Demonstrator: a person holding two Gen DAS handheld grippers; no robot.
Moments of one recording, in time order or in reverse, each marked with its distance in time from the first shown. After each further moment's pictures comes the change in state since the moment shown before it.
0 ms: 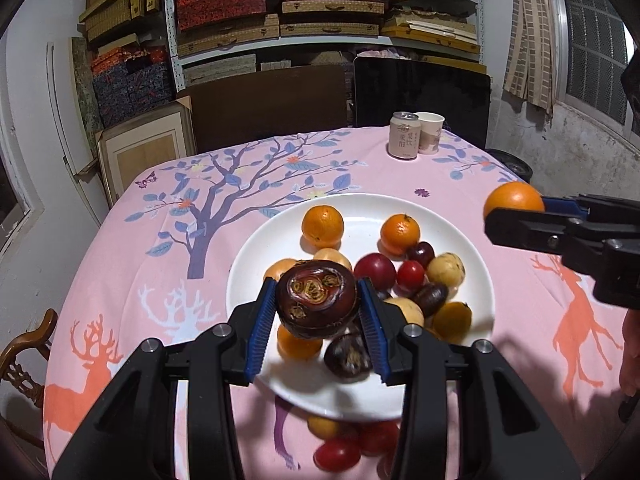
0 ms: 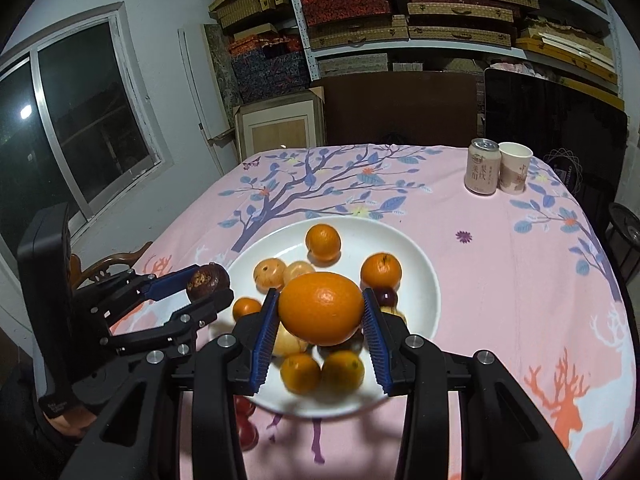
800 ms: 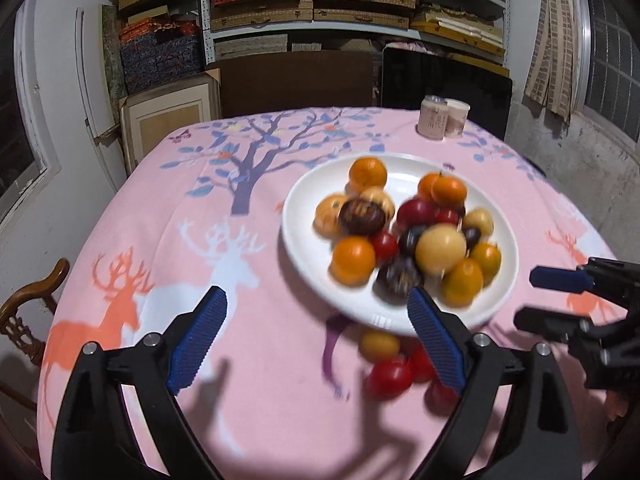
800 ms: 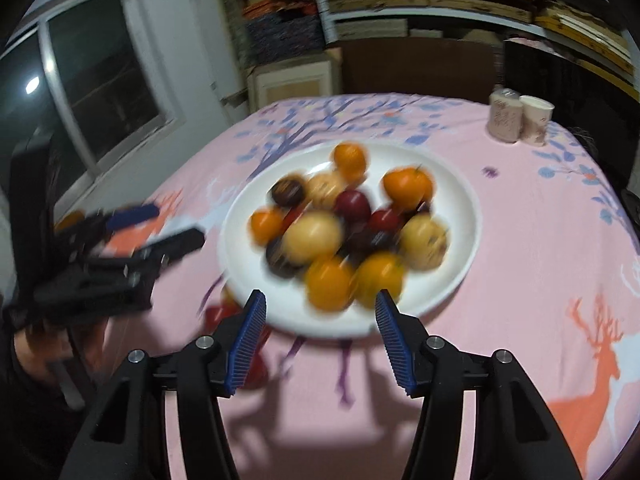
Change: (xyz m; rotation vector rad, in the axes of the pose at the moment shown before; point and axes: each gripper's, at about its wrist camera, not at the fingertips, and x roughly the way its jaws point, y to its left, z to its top) left arm -0.032 0.040 -0.067 -0.076 0.054 0.043; right arm 0.001 0.036 -0.100 -0.086 0.143 0.086
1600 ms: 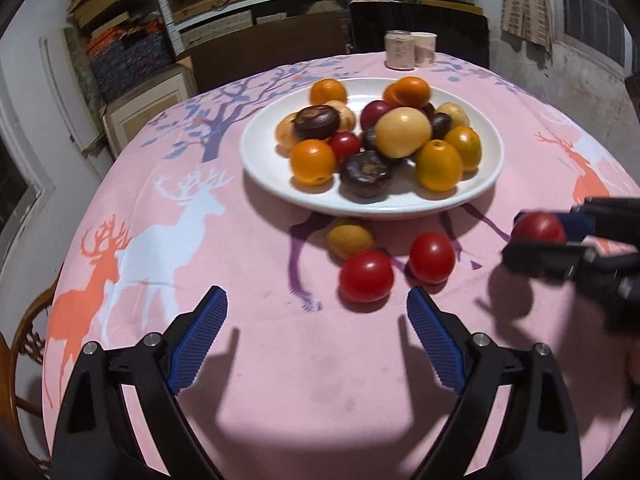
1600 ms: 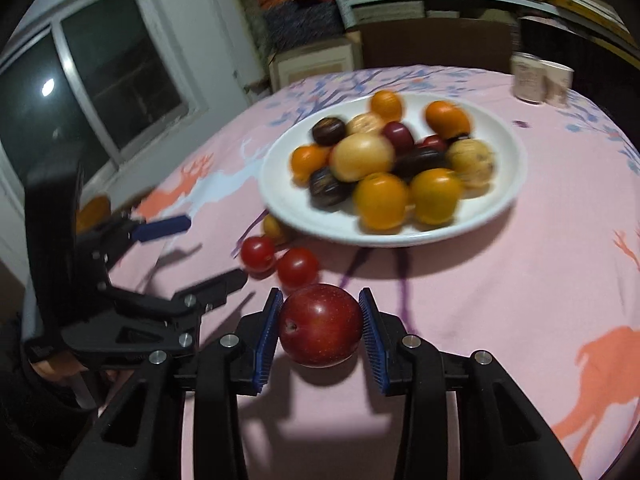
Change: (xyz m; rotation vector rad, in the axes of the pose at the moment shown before) left arm 0.012 -0.040 -0.050 0.180 0.097 0.026; right arm 0.004 -0.010 -0.040 0.126 -0.035 0.049
